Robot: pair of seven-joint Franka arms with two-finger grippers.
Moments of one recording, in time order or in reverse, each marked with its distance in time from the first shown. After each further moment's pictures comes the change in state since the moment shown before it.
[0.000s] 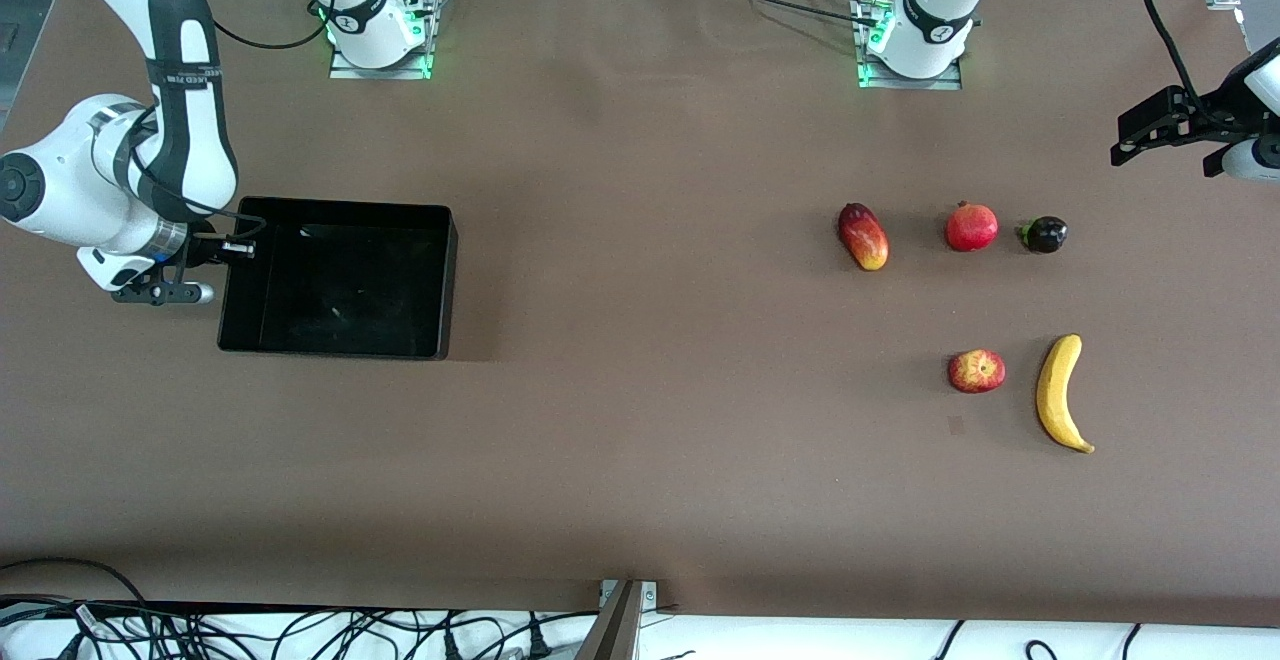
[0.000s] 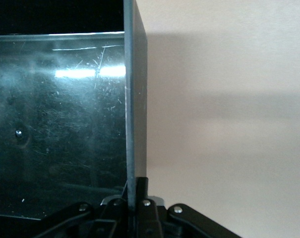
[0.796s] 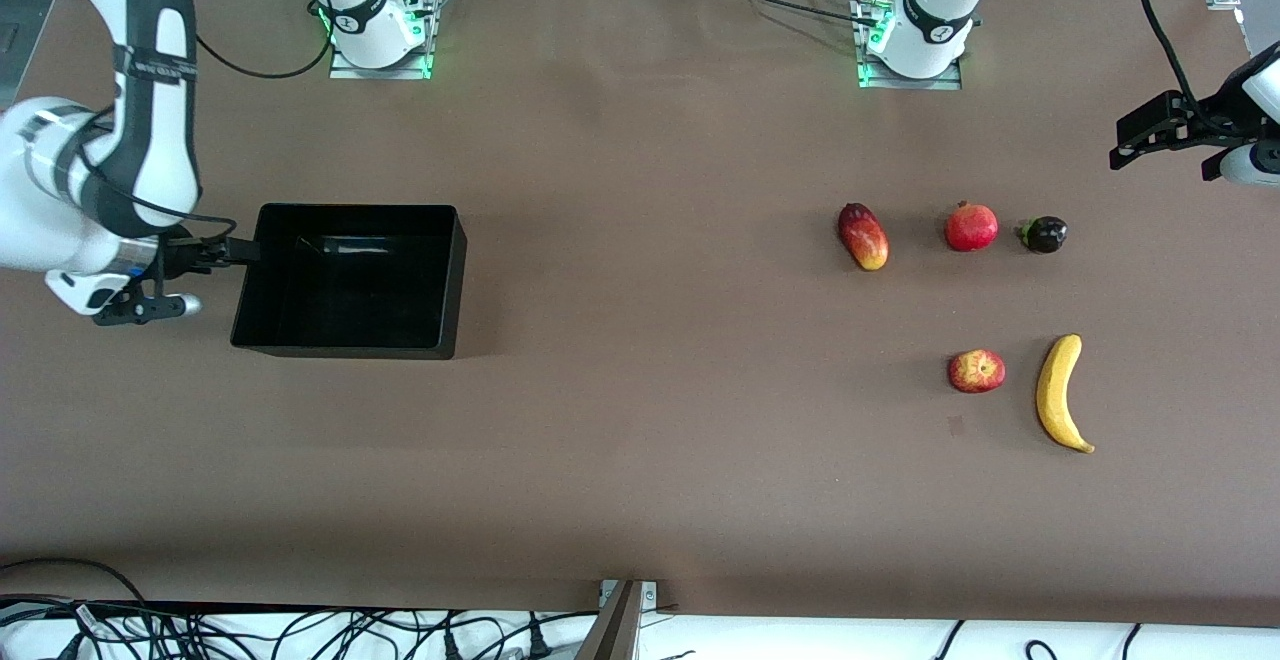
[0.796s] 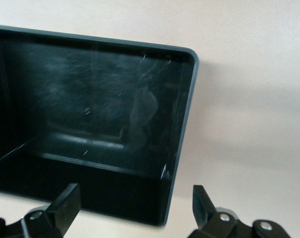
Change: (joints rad) left arm 0.000 0.007 0.000 0.001 0.000 0.007 0.000; right arm 0.013 0.006 -0.057 0.320 -0.071 -0.433 -0.018
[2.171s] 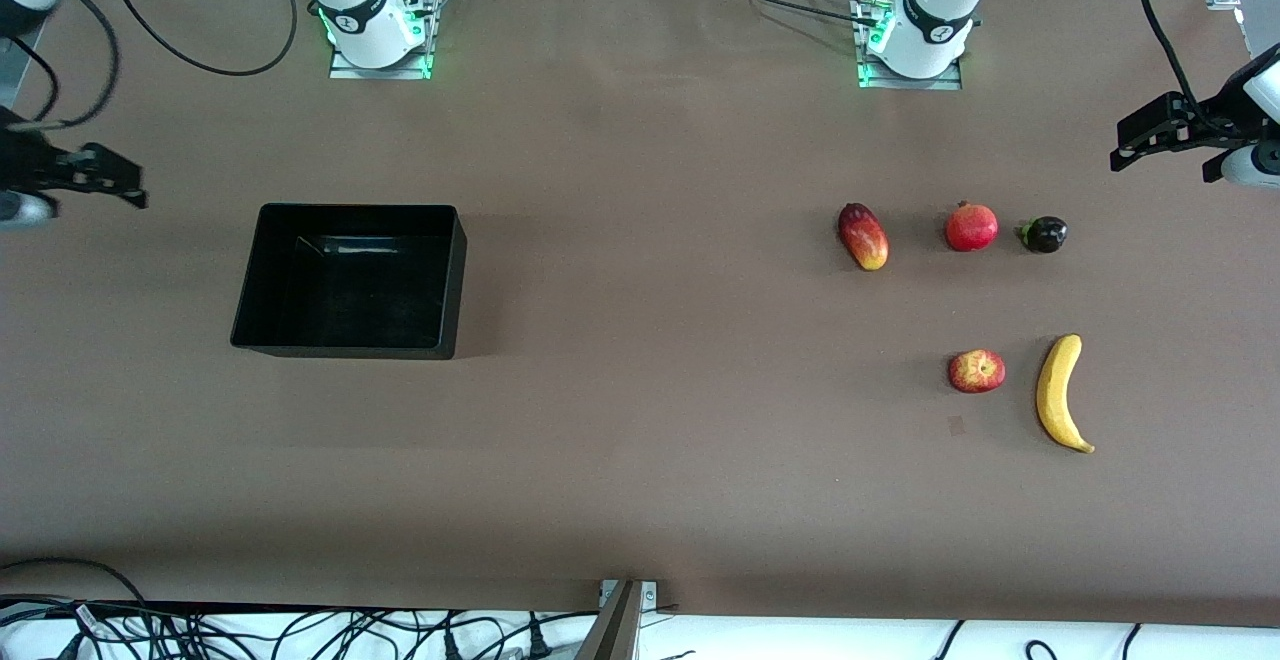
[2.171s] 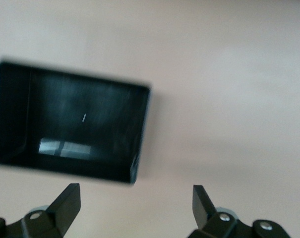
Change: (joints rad) left arm -0.001 0.003 0.000 0.006 0.000 0.002 0.000; right arm -0.815 -0.484 0.949 0.079 -0.496 0.021 0.292
